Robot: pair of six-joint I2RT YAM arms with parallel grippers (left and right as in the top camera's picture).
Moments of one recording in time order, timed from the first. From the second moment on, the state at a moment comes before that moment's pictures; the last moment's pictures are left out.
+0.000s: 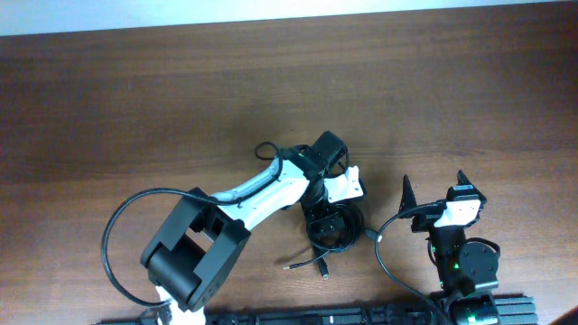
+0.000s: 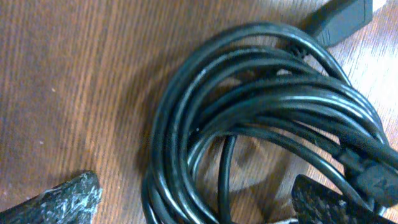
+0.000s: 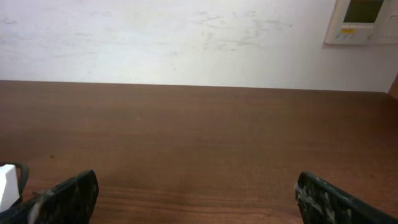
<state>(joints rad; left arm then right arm) -0.77 1.96 1.24 -0.70 0.30 0.53 0.10 0.01 0.01 -0.07 0.08 0.00</state>
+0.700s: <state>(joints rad) -0.80 1.98 1.26 -0.67 0.21 0.52 0.10 0.01 0.01 -0.07 0.08 0.00</state>
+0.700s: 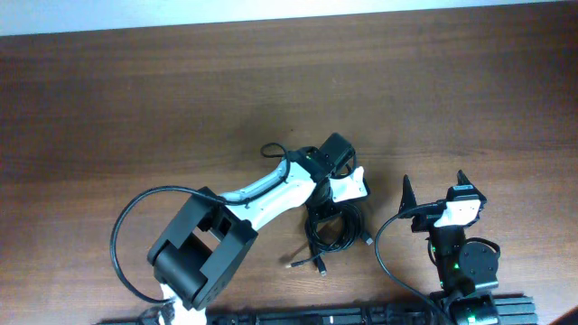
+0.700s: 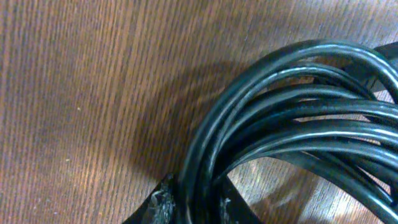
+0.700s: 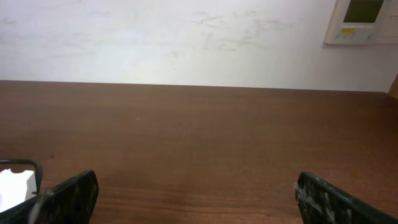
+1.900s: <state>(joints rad) -0.75 1.53 1.34 -0.54 -0.45 0.00 0.10 0.01 0.01 0.06 0.07 0.00</state>
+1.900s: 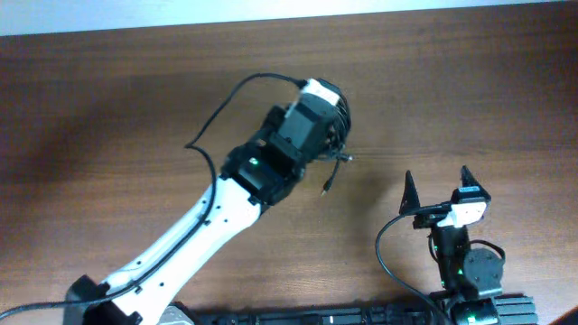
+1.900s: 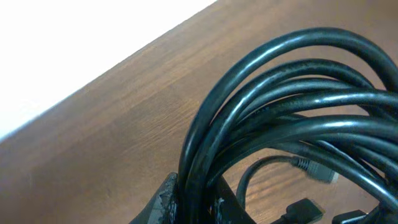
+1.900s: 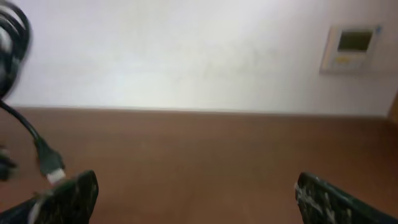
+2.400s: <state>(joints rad) -0.52 1.46 1.34 -0.49 -0.08 -0.37 0.10 0.09 0.44 -0.43 -0.03 0.10</state>
